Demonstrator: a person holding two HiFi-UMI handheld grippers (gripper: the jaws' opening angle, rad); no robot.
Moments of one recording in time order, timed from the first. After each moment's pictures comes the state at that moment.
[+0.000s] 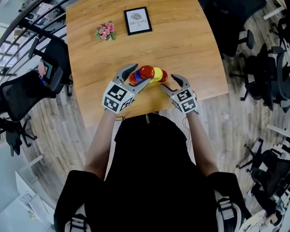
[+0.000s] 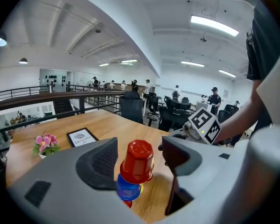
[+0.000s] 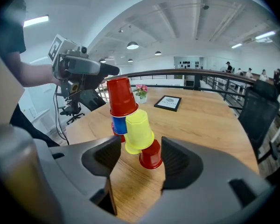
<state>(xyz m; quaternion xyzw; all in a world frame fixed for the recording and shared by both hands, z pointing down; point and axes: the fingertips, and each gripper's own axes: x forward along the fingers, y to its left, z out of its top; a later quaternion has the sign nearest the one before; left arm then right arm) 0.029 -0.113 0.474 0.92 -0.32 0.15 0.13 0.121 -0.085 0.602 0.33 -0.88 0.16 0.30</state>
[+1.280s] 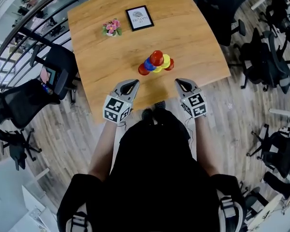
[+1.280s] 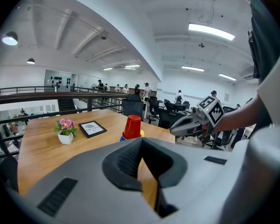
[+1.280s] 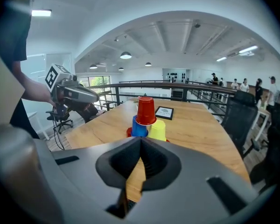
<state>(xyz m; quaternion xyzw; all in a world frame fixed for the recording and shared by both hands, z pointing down) -0.063 -0.013 0.486 0.92 -0.34 0.12 0.13 0.103 -0.001 0.546 0.42 -0.86 0.12 0.26</state>
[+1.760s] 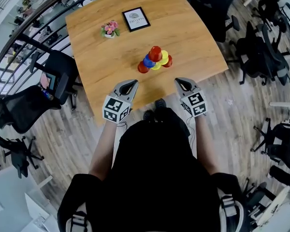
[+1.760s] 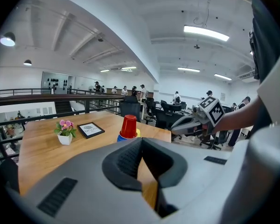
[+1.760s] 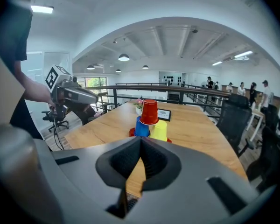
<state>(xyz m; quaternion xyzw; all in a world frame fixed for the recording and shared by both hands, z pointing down) -0.073 0.010 0.484 0.93 -0.32 0.12 0.12 0.099 0.025 0.539 0.45 -0.85 0.11 0.25</state>
